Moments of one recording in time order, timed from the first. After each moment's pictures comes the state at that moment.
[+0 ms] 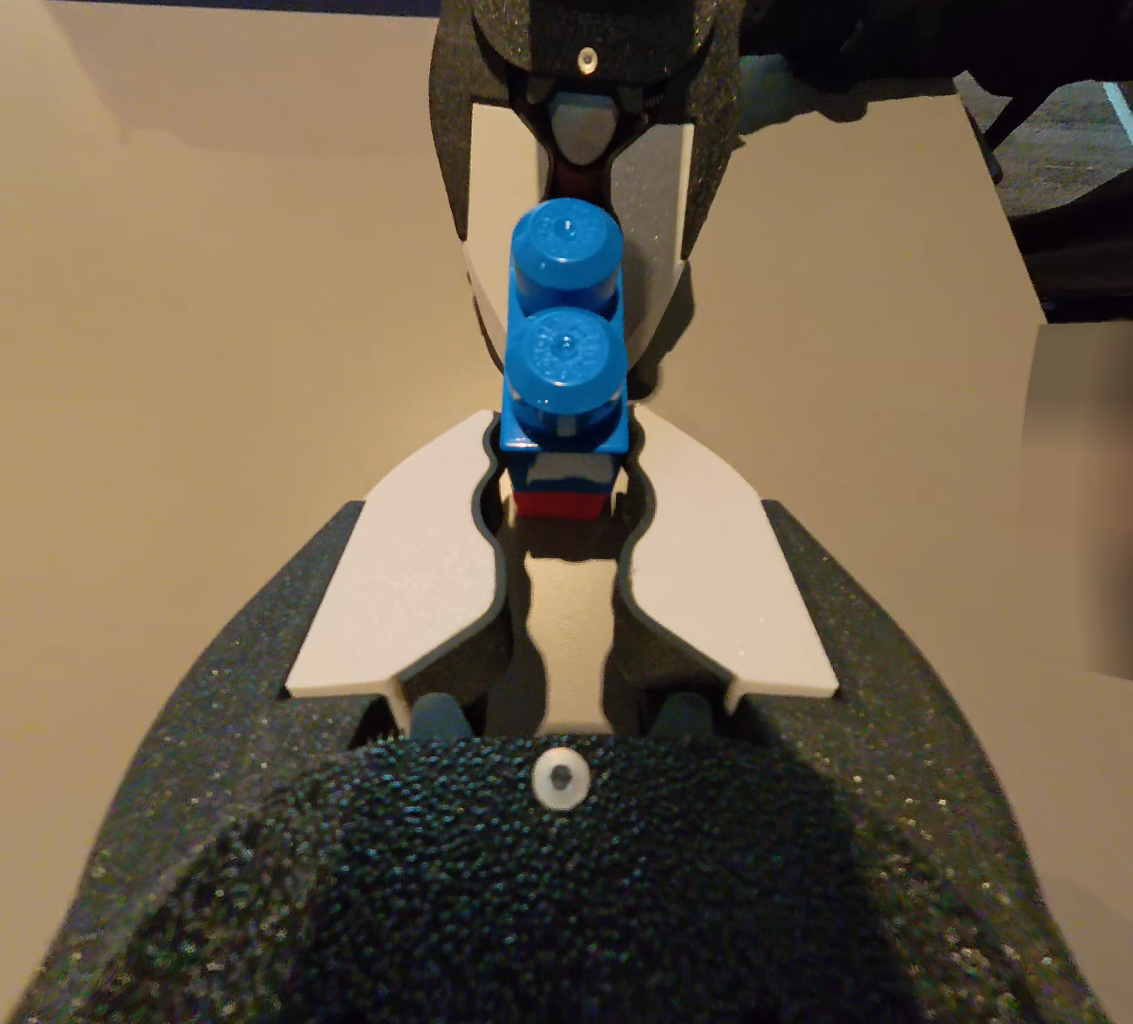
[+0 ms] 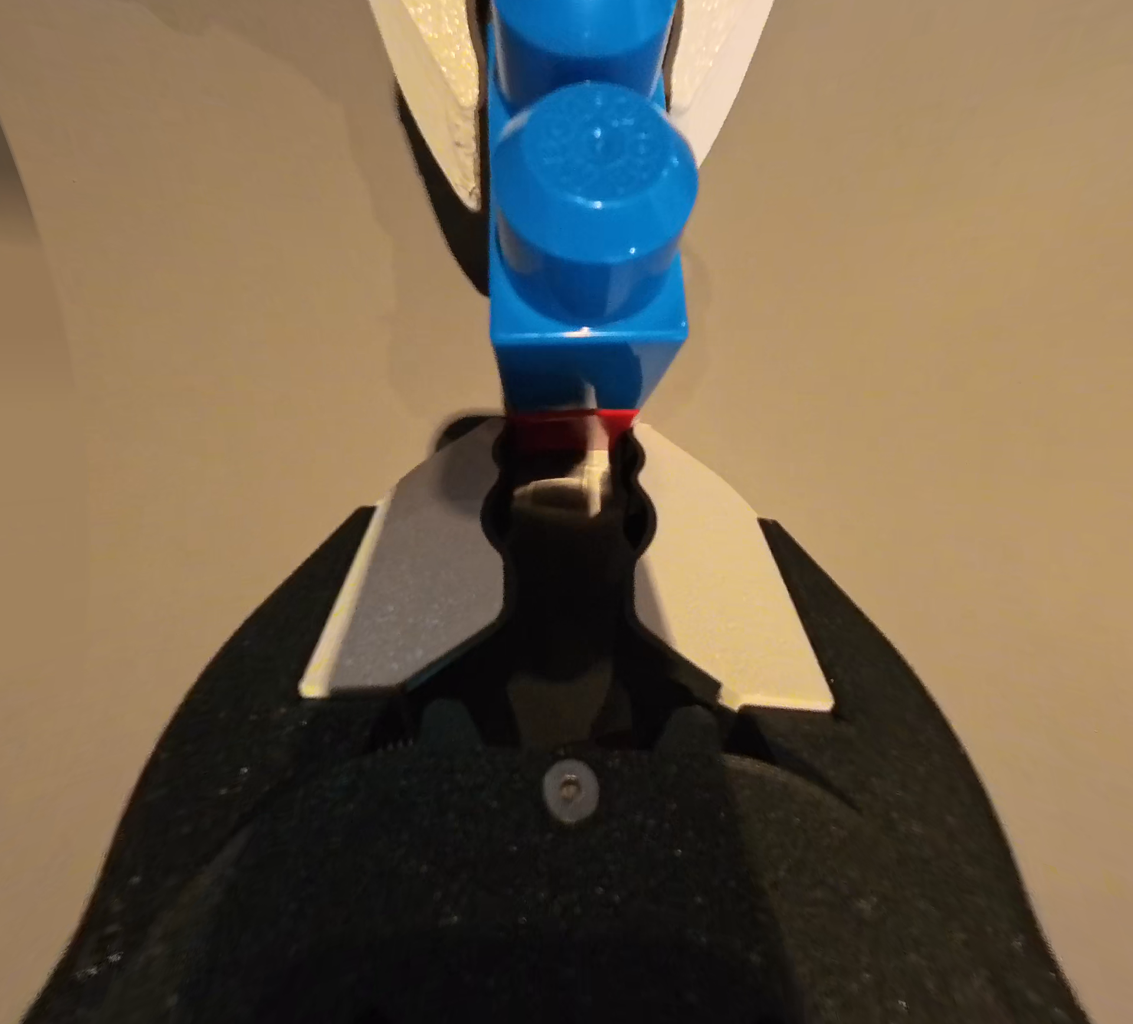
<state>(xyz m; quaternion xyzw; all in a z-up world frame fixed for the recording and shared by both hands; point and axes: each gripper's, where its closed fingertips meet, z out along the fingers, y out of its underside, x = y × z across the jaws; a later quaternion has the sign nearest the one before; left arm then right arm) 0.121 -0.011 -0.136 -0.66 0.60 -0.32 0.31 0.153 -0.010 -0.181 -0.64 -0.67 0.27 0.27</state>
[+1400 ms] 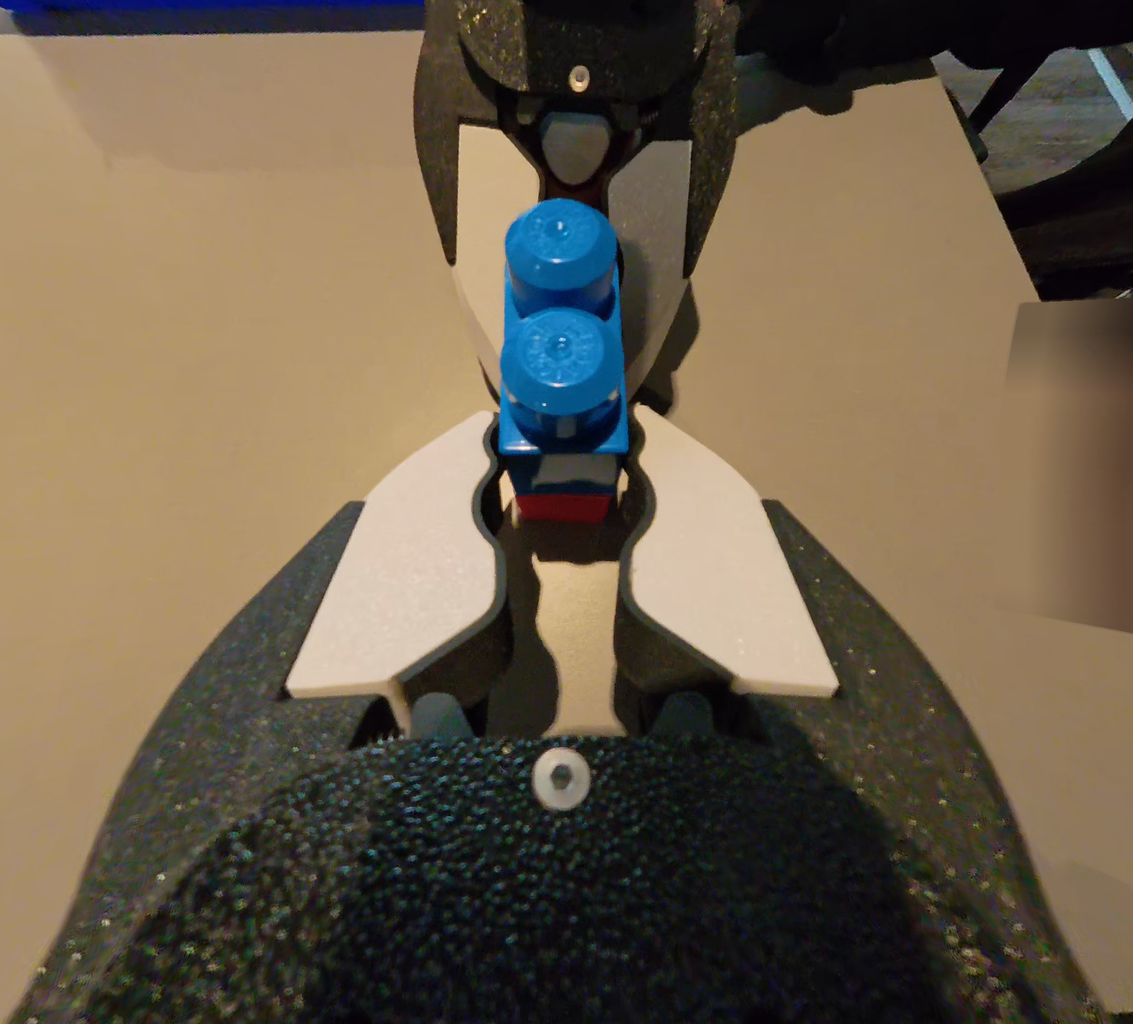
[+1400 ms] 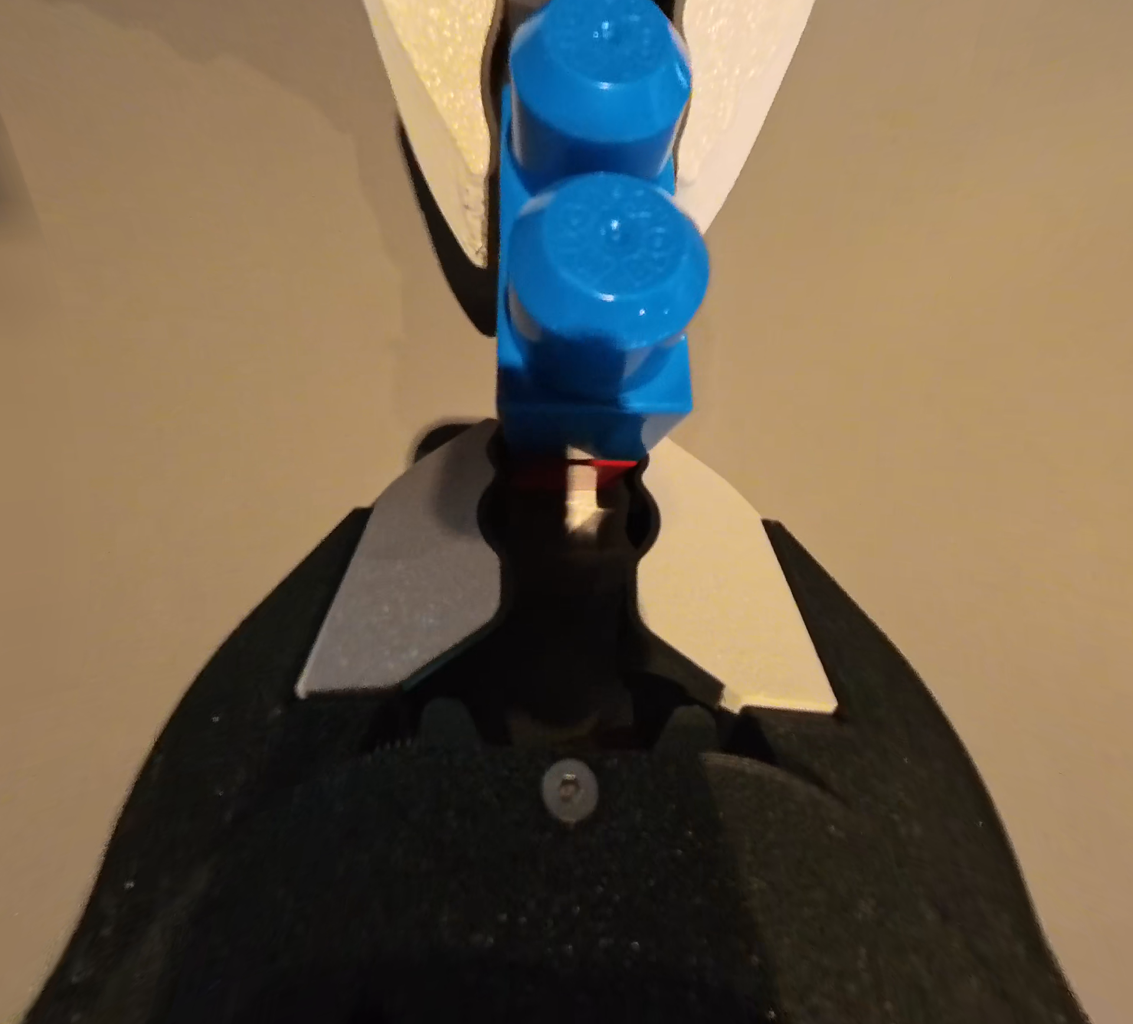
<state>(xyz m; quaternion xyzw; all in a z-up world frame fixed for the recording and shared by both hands) 0.122 -0.016 -0.137 -0.64 0.62 -0.32 0.32 0.141 -0.014 -0.177 -0.63 -0.67 0.27 0.29</state>
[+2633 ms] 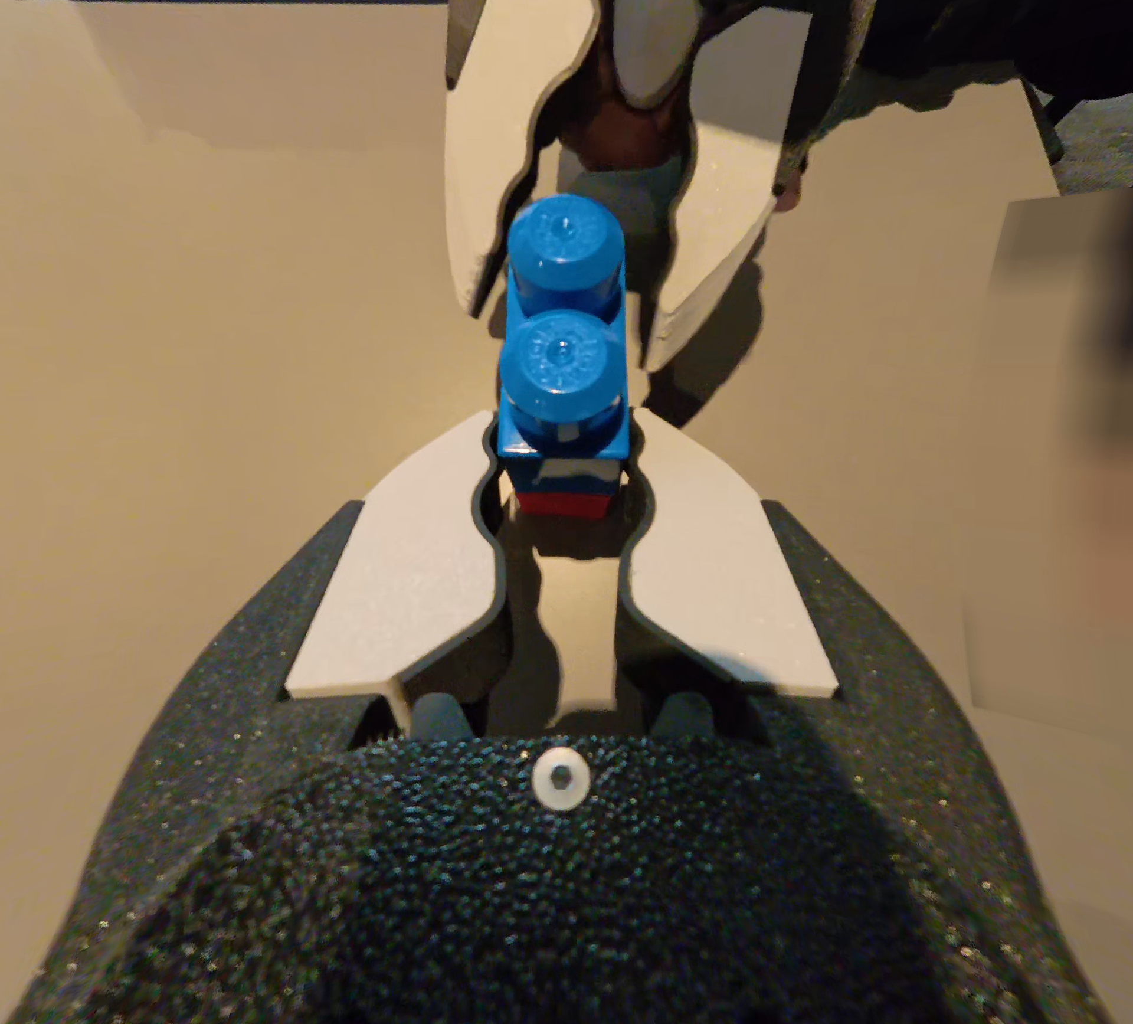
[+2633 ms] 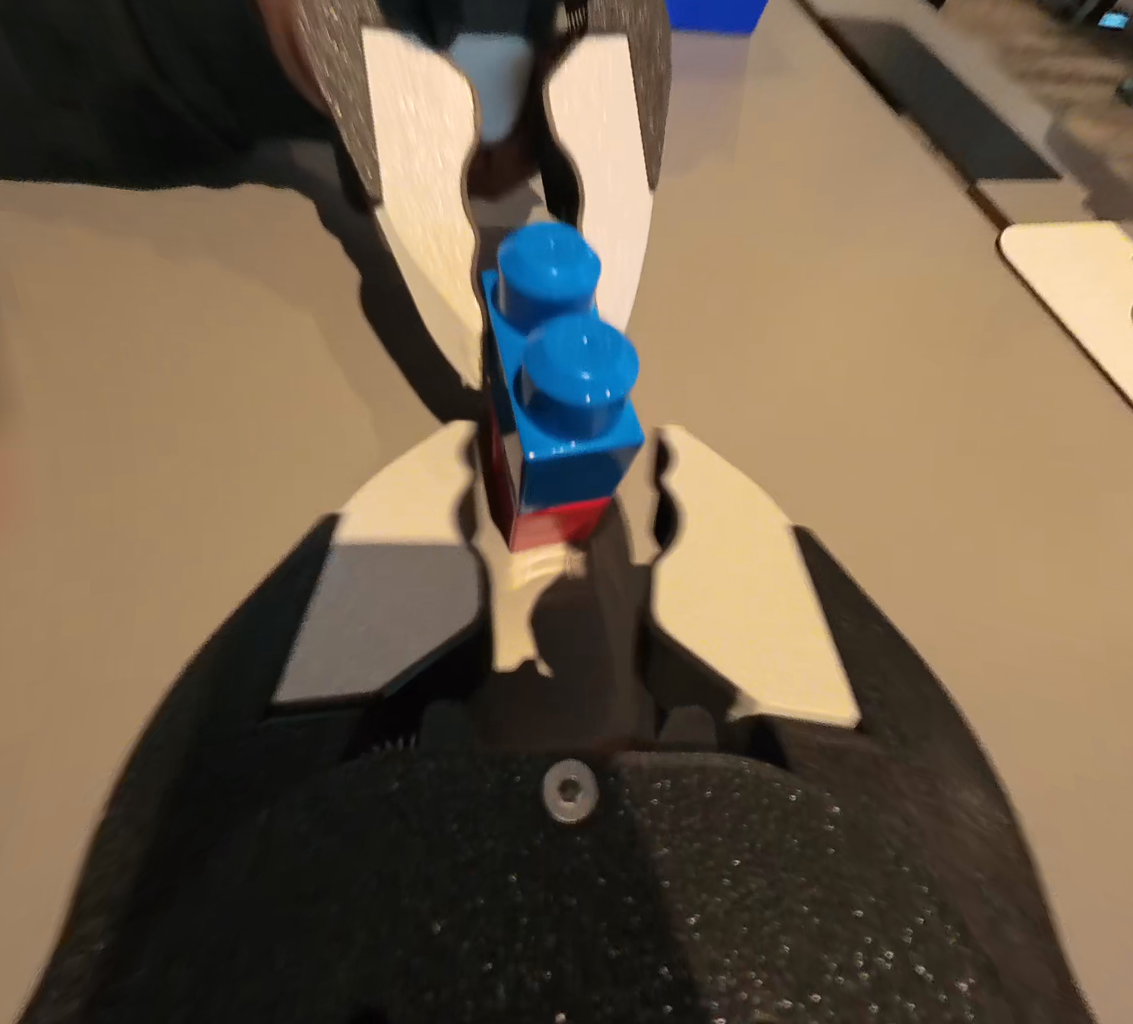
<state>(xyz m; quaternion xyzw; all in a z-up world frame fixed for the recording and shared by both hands) 0.127 -0.011 -0.140 -0.67 0.60 -0.29 0.32 0.141 -0.003 -0.131 -0.63 -0.59 0.28 0.43</state>
